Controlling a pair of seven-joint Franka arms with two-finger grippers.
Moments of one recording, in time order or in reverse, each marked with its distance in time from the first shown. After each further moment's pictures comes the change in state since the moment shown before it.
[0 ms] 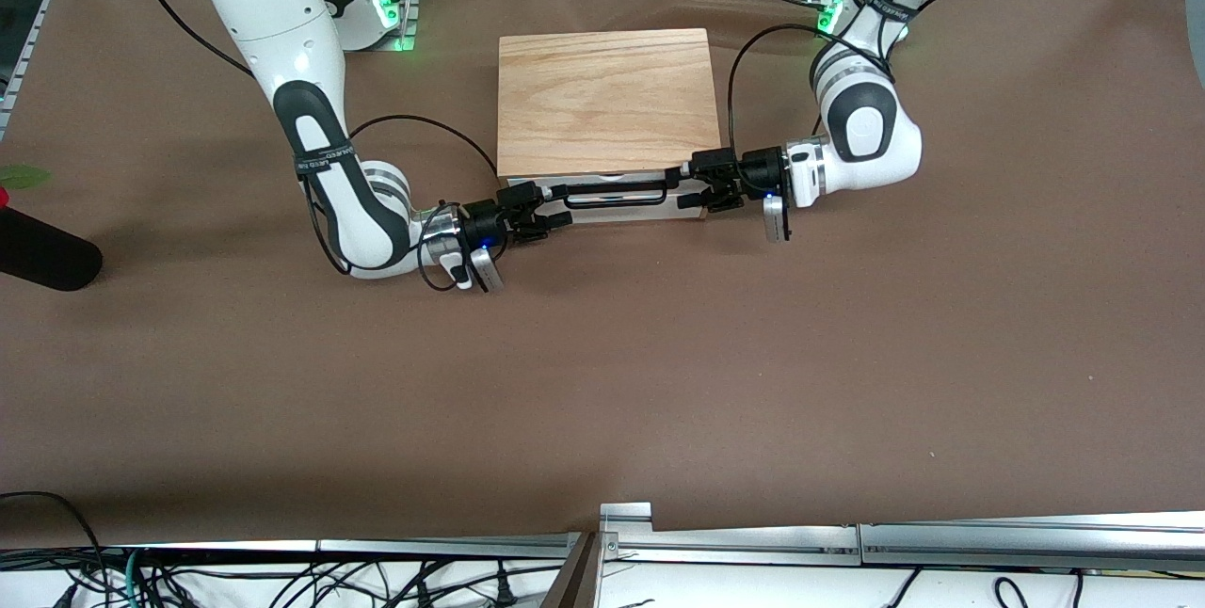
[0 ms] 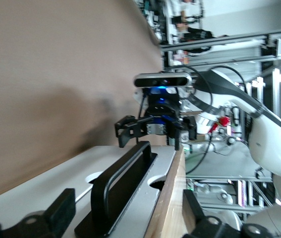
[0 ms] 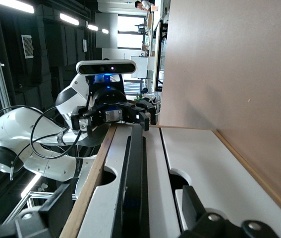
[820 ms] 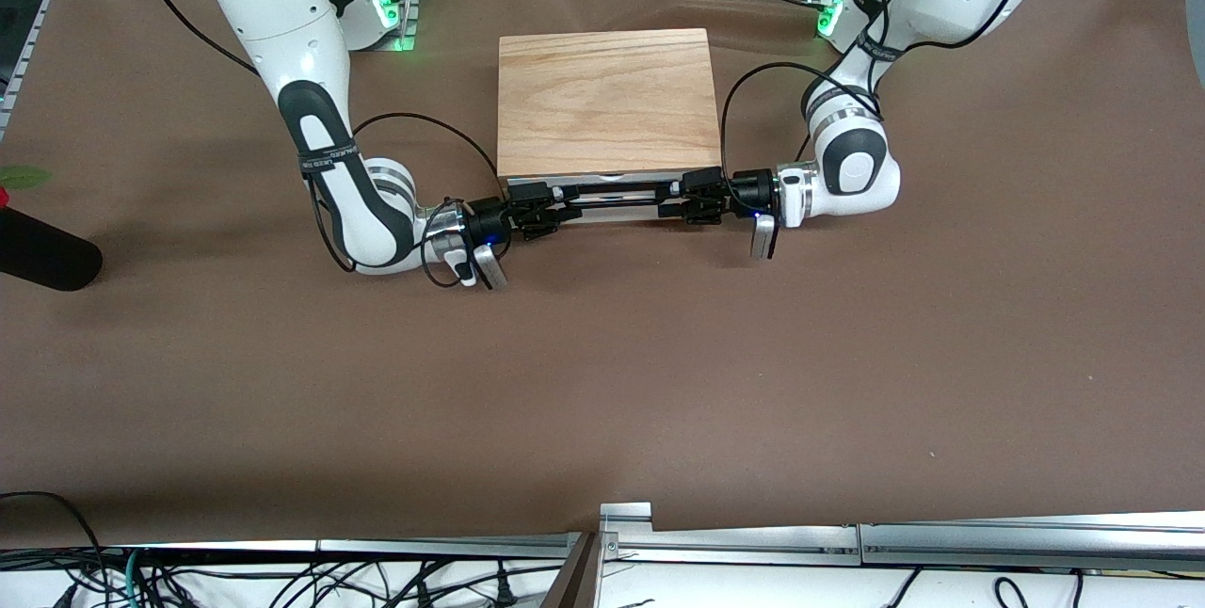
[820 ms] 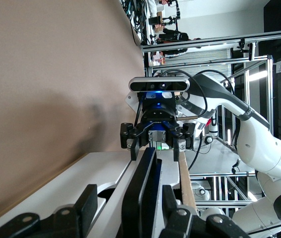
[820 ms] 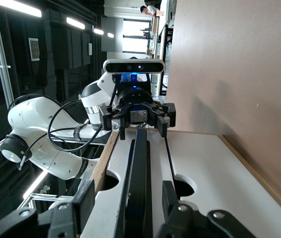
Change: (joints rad) left arm 0.023 0.168 0.008 0.077 -0.006 -0.086 0.095; right arm 0.012 0.000 0.004 -0.007 0.038 0.000 -0.024
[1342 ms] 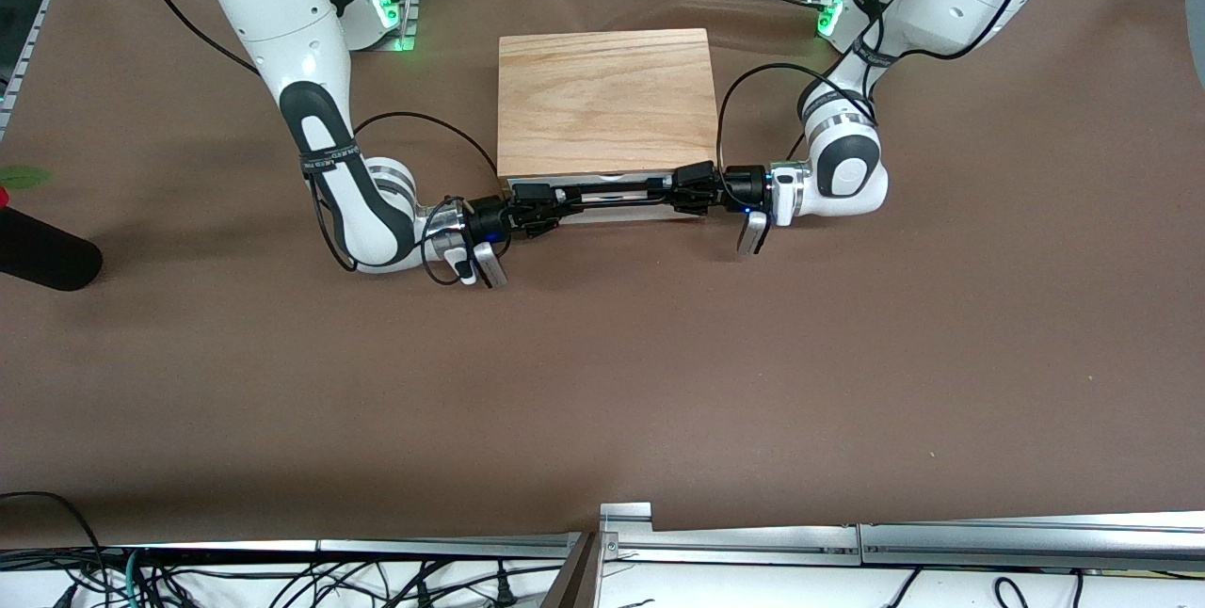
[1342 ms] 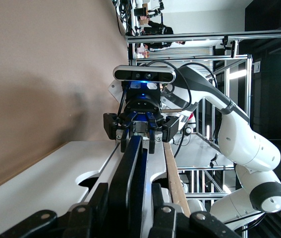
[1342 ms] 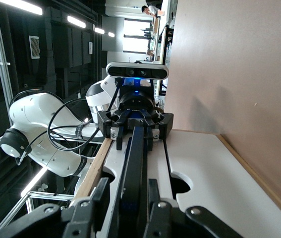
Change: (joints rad) left arm 0.000 0.039 -0.002 0.000 -0.005 -0.095 0.001; right arm 0.000 0.001 0.000 -0.010 0.001 0.000 -0.030
